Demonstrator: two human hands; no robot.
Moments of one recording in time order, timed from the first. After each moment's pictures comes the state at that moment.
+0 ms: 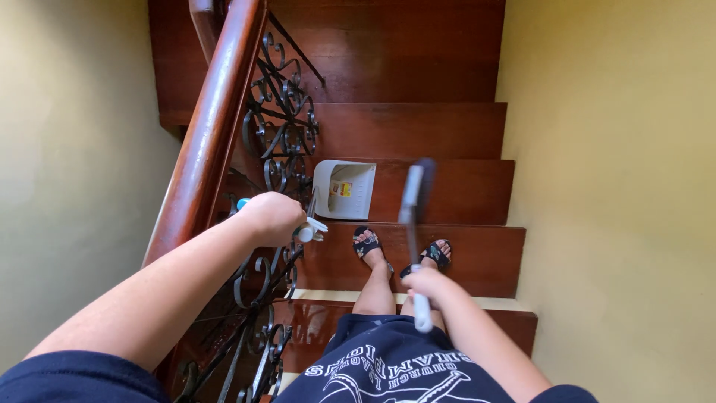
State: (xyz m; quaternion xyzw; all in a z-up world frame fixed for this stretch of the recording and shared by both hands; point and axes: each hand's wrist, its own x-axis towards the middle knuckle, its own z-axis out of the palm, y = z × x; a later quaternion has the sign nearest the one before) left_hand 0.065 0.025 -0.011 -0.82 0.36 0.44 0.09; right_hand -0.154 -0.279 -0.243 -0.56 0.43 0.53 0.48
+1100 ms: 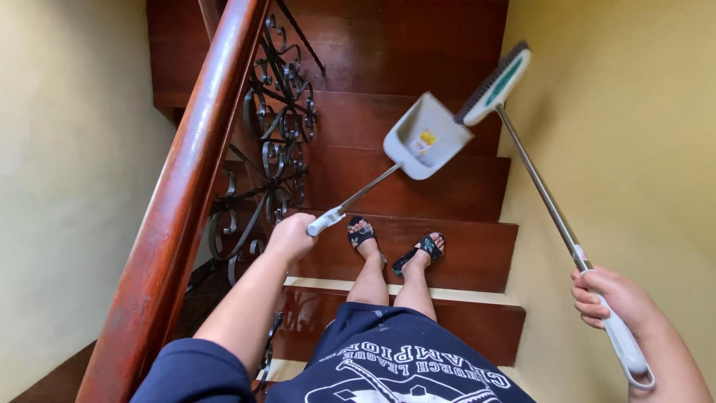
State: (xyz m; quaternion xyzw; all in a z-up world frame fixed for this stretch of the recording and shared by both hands) left_hand -0.056 0.039 -0.131 -0.93 -0.01 0.30 -0.24; right_hand -0.172 -0.546 -0.041 -0.54 0.47 0.35 0.60
